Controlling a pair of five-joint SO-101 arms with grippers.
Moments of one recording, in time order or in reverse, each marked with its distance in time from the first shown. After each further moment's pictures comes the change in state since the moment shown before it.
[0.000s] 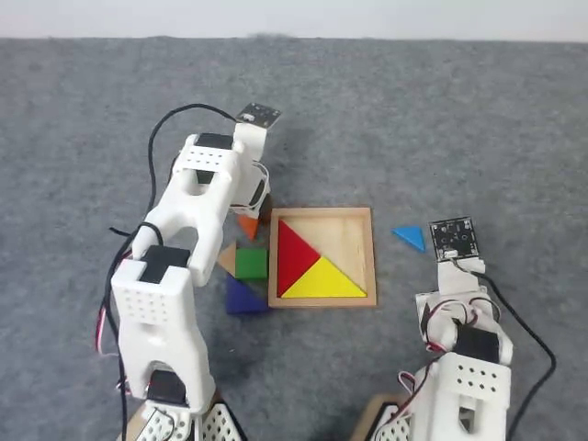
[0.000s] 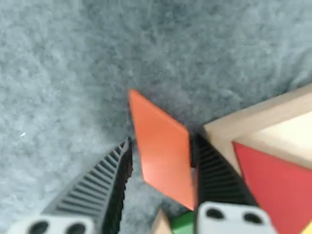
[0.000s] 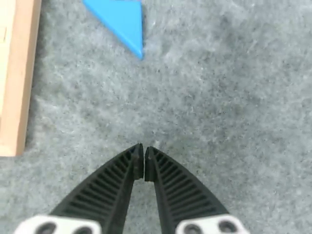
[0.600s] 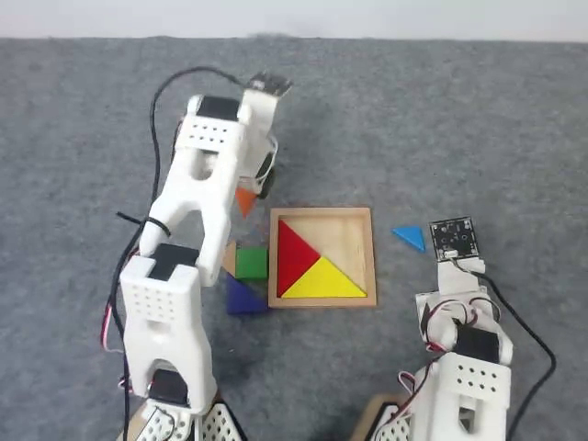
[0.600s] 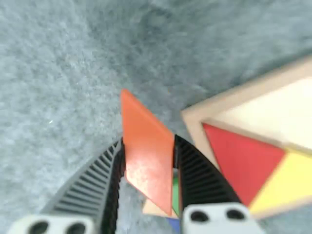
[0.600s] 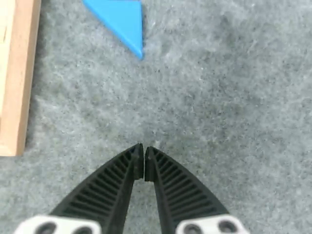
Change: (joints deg) left arm 2.2 0.6 -22.8 21.3 0.3; right arm 0.0 0.0 0.0 0.0 0.0
